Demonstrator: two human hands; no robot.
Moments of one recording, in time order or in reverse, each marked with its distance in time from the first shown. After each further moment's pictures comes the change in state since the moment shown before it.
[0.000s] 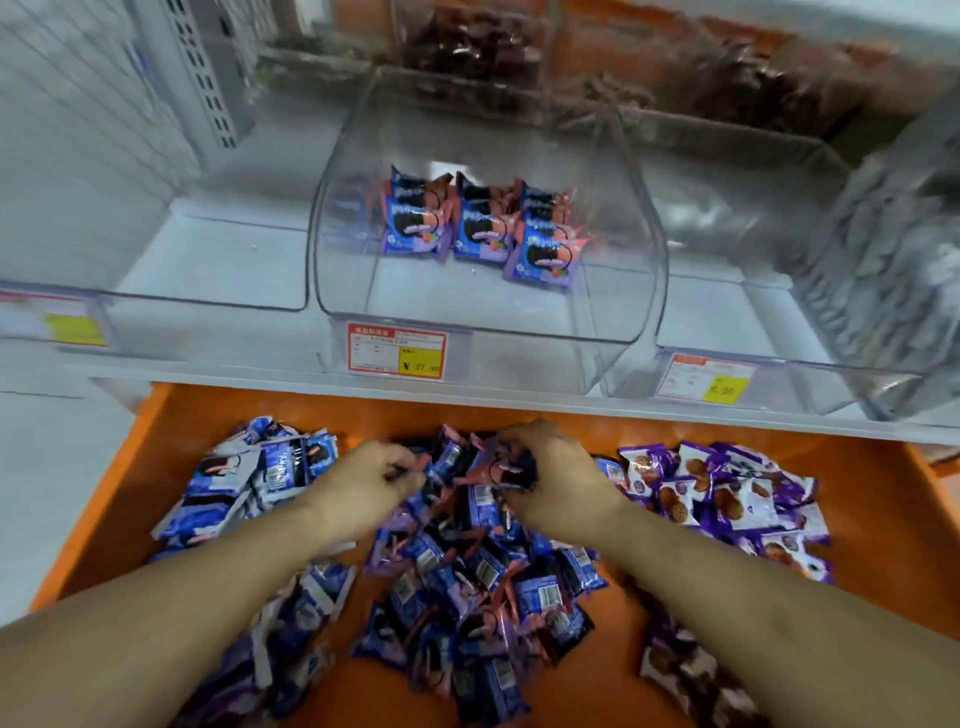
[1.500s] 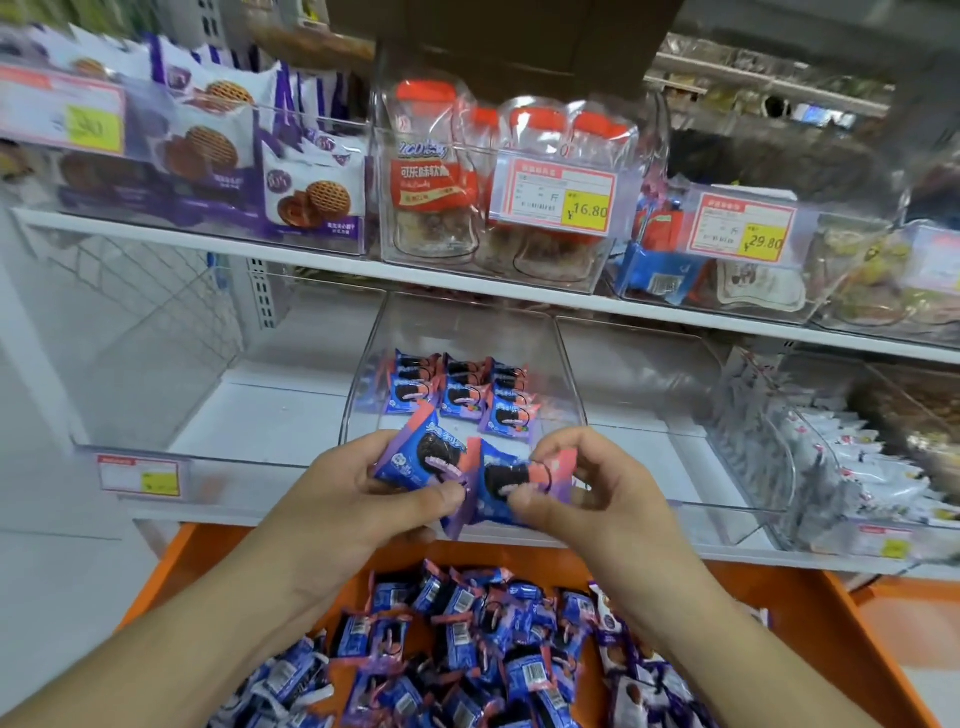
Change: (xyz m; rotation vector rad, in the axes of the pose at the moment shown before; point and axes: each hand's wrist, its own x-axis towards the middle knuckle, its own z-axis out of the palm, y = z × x) left_hand -0.149 0.169 -0.095 -0.700 0.084 0.334; right_hand -0.094 -0.144 -0.167 0.845 0.318 -0.113
